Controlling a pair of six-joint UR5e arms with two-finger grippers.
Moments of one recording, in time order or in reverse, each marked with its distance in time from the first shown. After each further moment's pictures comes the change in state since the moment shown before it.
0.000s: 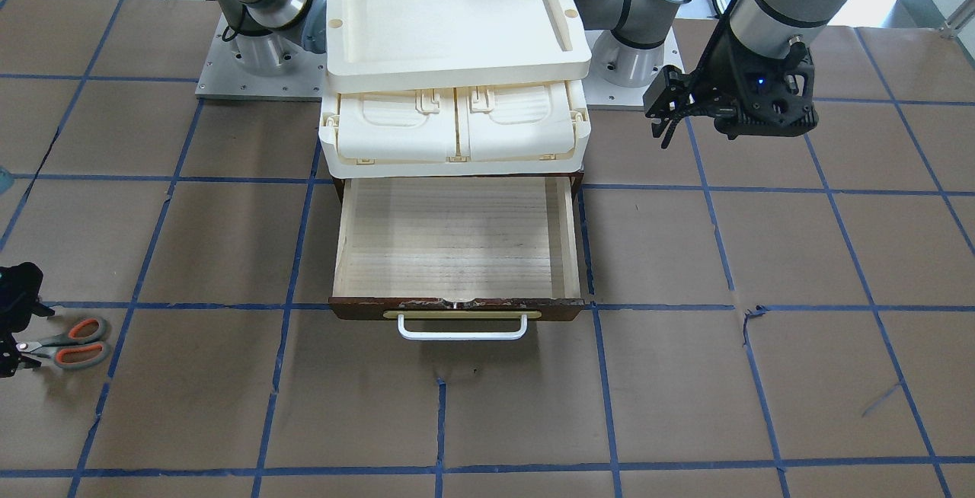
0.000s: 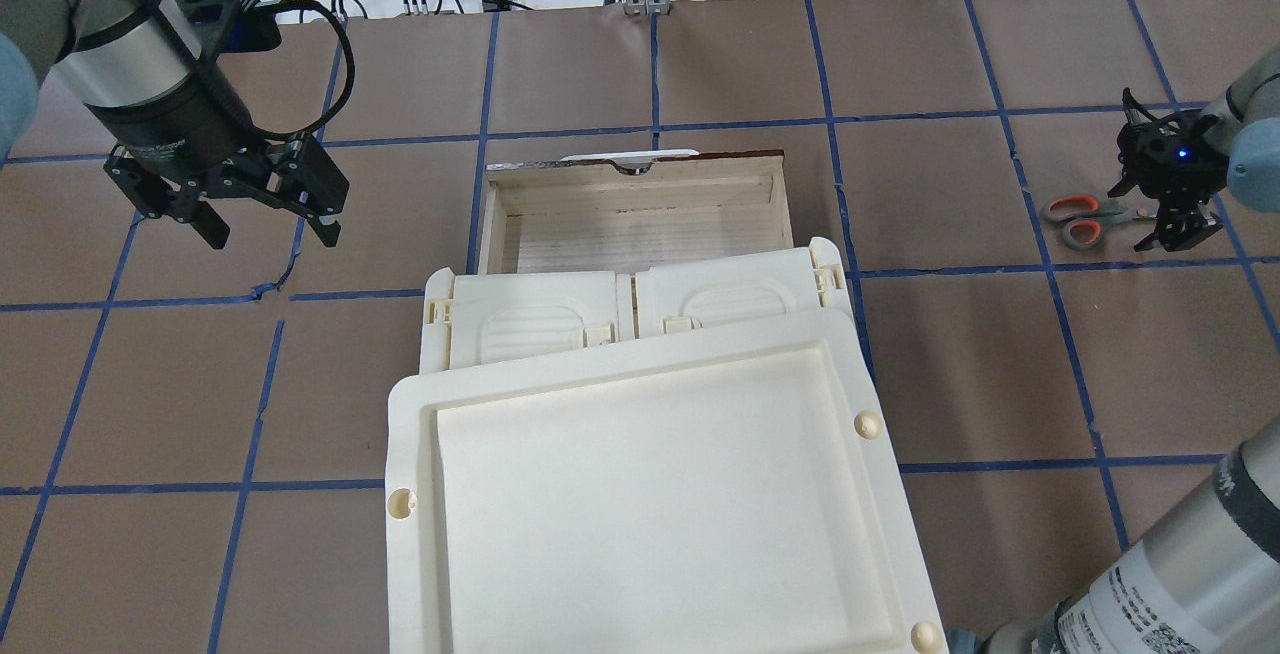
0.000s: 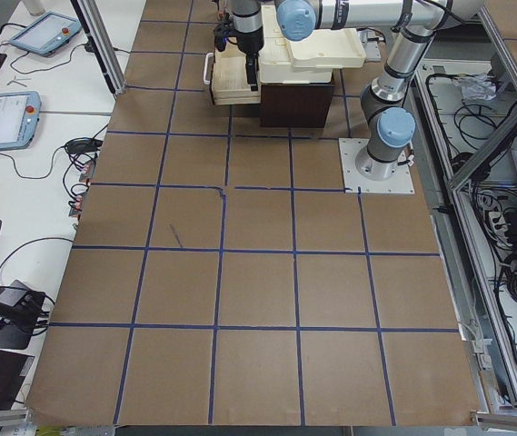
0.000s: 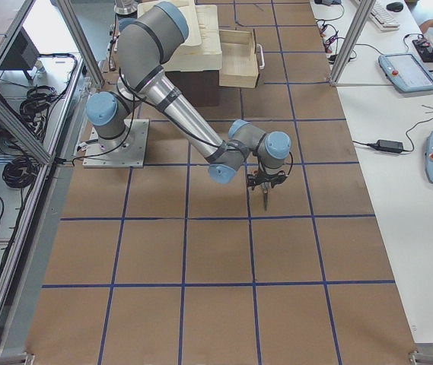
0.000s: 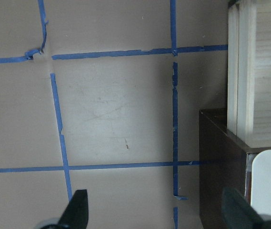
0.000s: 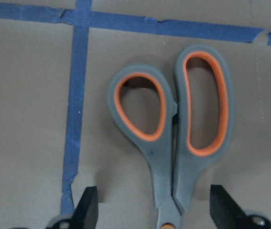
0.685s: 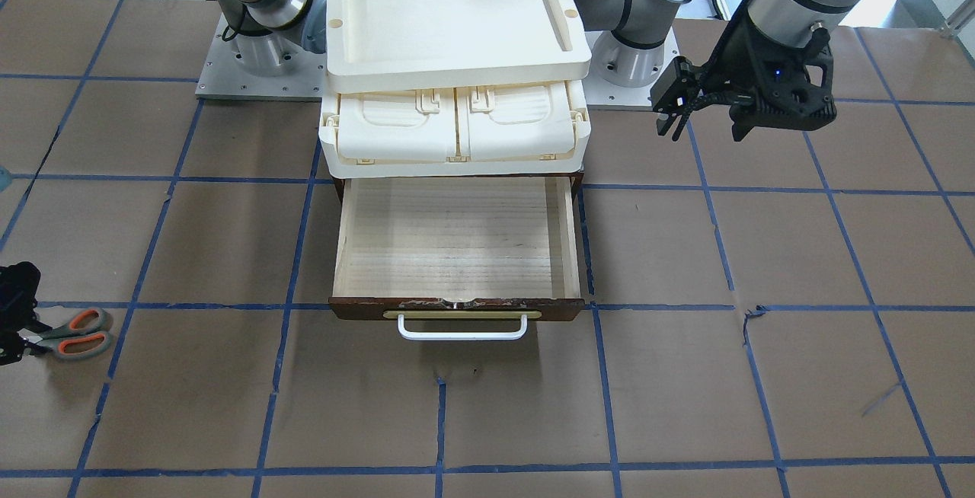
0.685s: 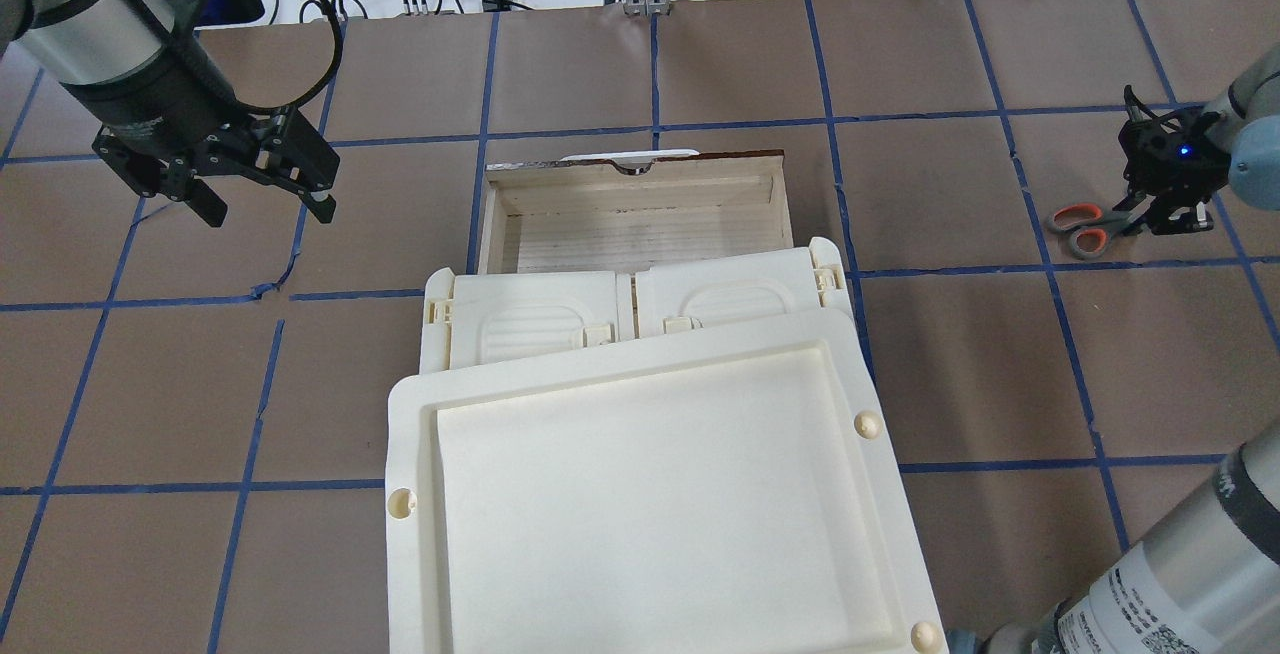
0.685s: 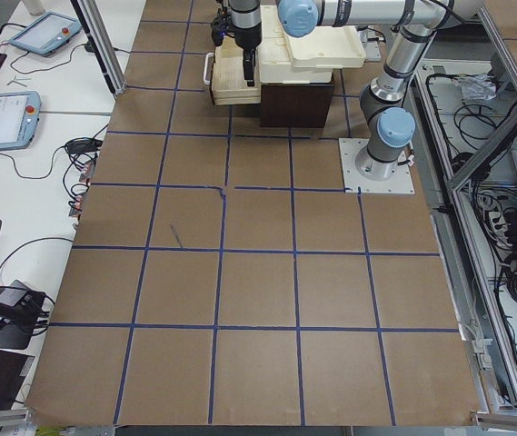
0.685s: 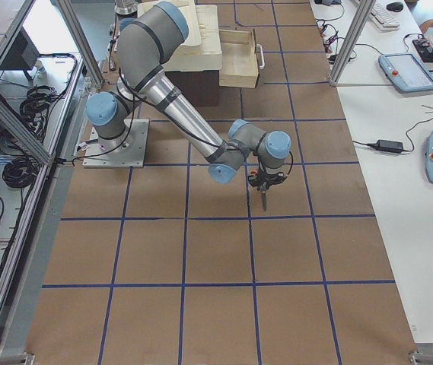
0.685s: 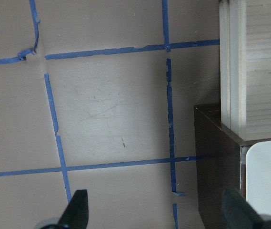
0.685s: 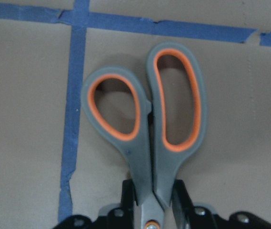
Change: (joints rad) left arm 0.025 0.001 0.040 -0.008 -0.058 0.029; right arm 0.003 -0.010 -0.004 0.000 0.001 0.003
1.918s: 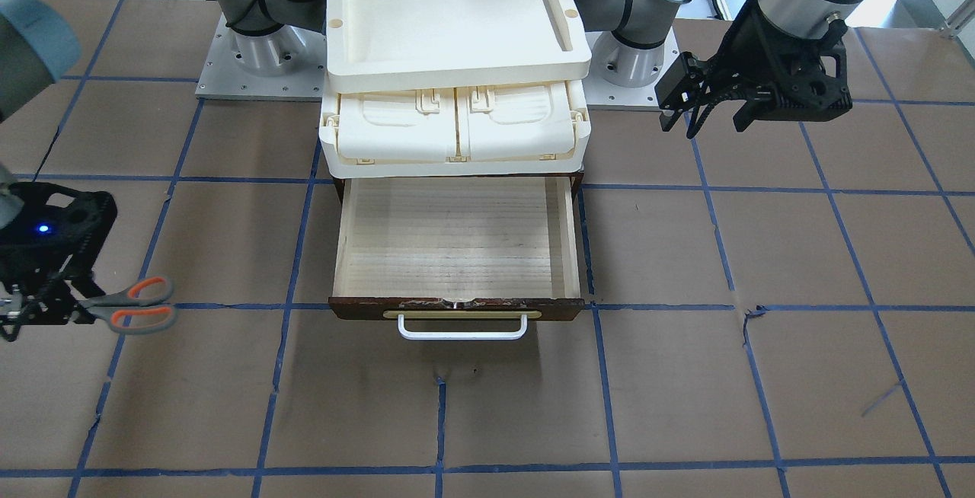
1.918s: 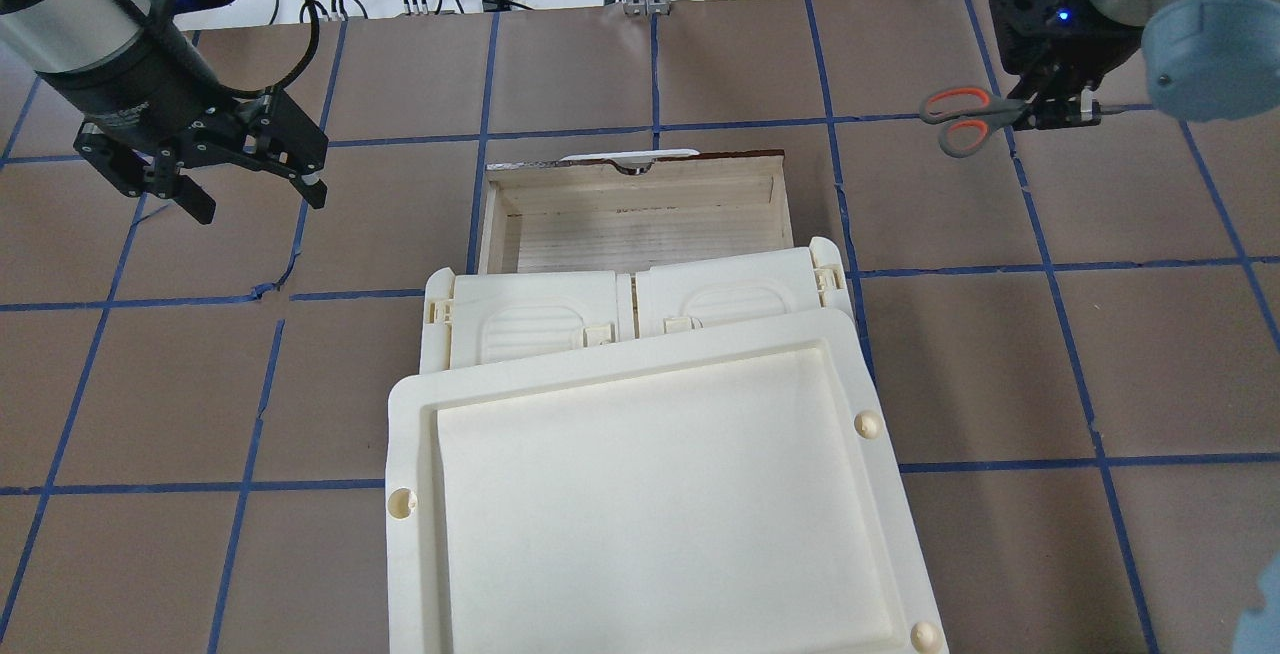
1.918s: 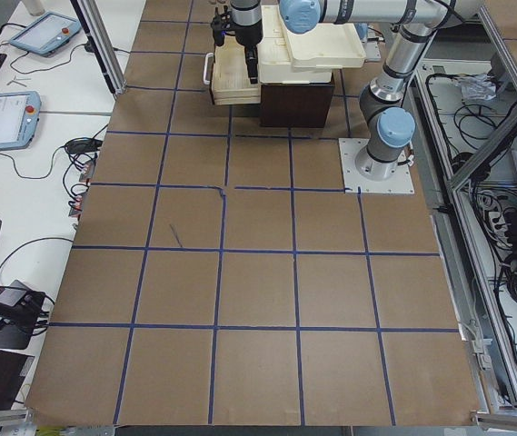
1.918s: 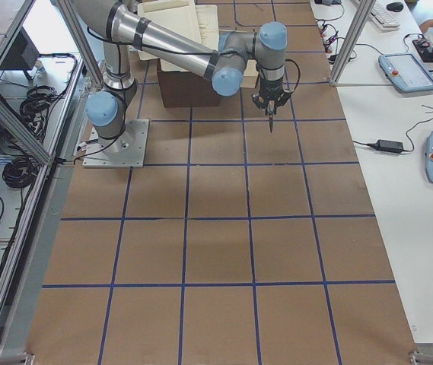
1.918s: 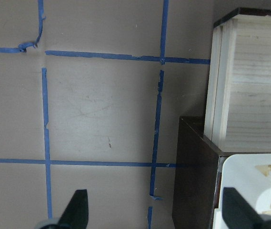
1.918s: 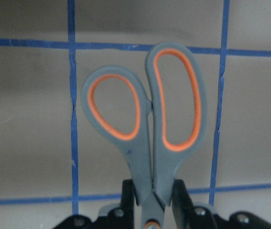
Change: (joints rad) left arm 0.022 0.004 0.005 0.021 -0.019 -0.054; right arm 0.406 -0.365 -0.014 0.200 -0.009 0.480
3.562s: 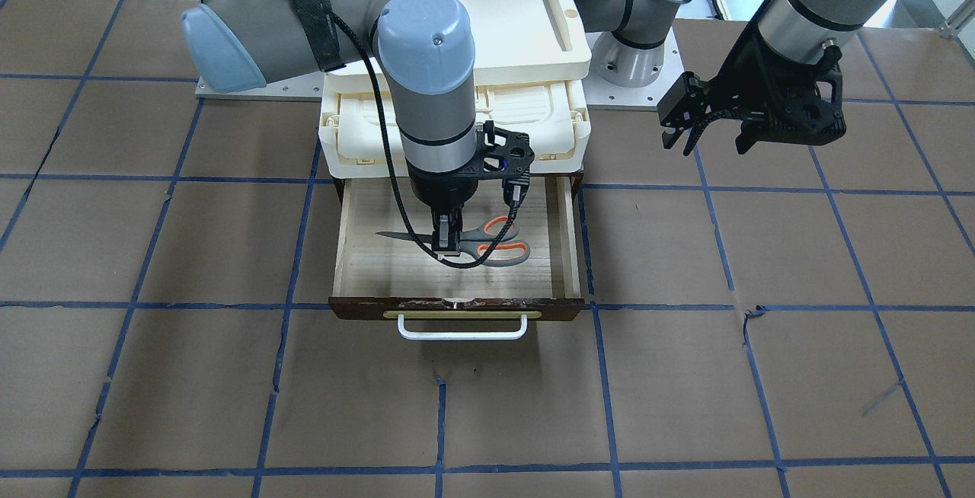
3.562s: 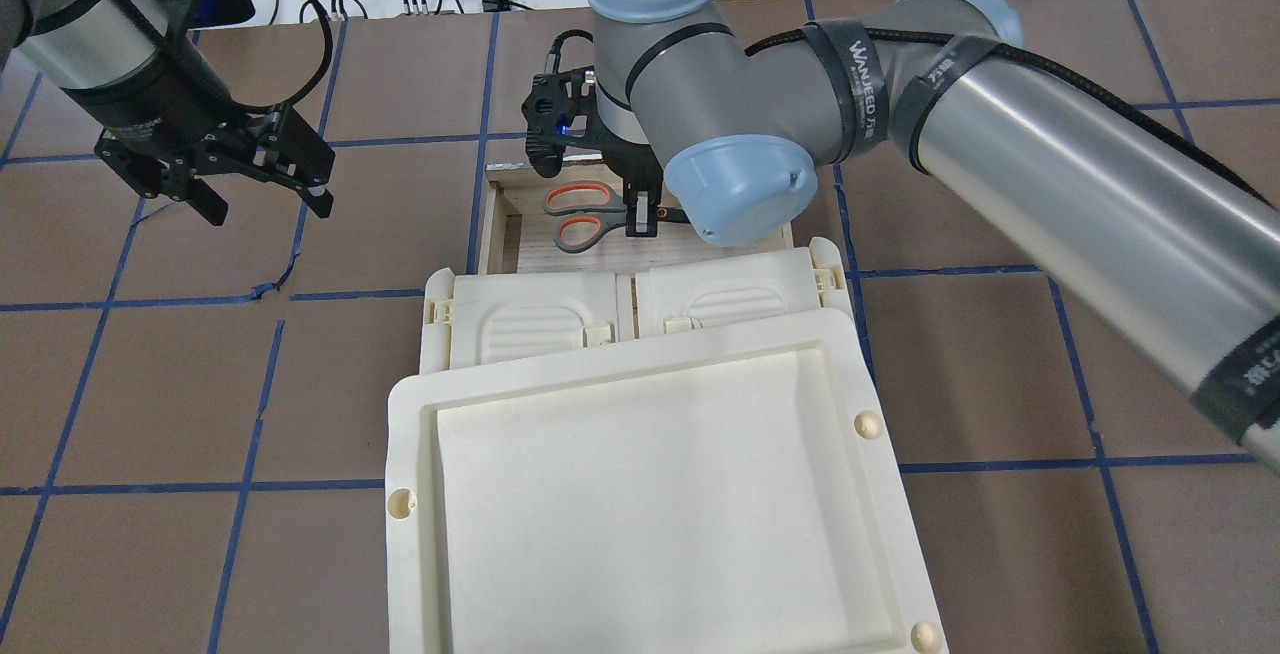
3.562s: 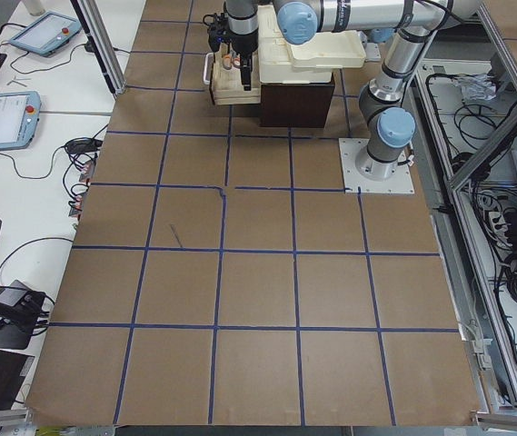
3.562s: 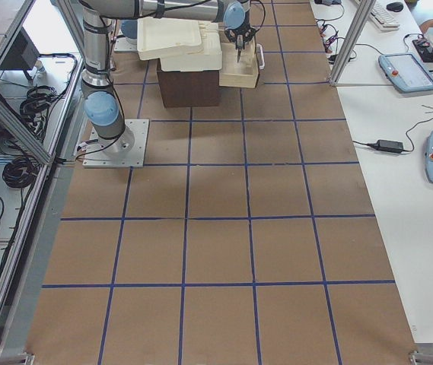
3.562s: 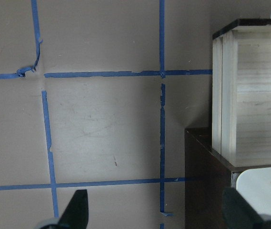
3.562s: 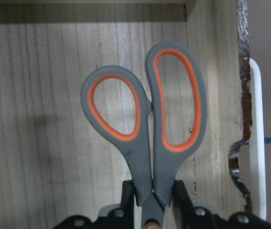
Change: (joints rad) left arm 0.004 -0.015 -0.039 0.035 0.003 0.077; right arm 0.569 0.129 -0.093 0.033 0.001 0.662
